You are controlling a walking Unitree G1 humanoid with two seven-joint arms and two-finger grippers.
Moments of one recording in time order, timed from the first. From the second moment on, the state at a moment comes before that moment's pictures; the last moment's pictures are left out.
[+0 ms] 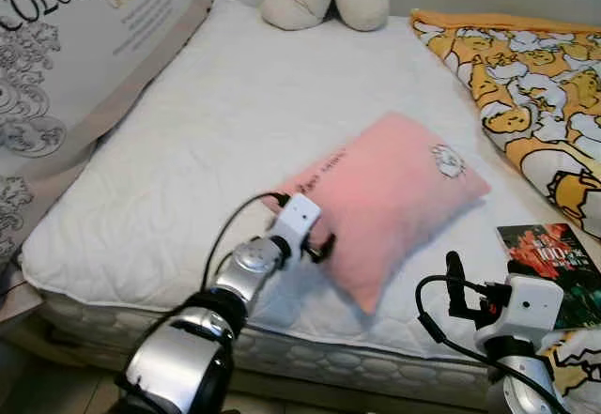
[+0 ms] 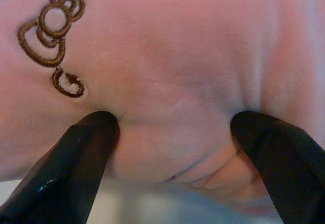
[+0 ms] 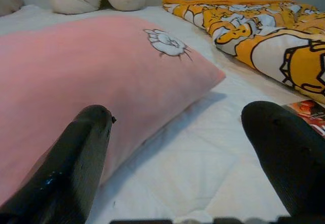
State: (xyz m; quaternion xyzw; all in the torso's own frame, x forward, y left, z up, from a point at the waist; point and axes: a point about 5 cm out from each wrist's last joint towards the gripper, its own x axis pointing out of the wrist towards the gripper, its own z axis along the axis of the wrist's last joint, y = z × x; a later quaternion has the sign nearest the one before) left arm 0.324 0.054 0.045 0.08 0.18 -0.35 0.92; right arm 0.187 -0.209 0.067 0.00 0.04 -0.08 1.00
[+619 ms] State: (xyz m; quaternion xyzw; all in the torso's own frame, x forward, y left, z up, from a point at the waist) left arm 0.332 0.037 0.108 -0.26 0.23 -0.35 0.87; right arm 0.190 -0.210 0.064 0.00 0.04 -0.07 1.00
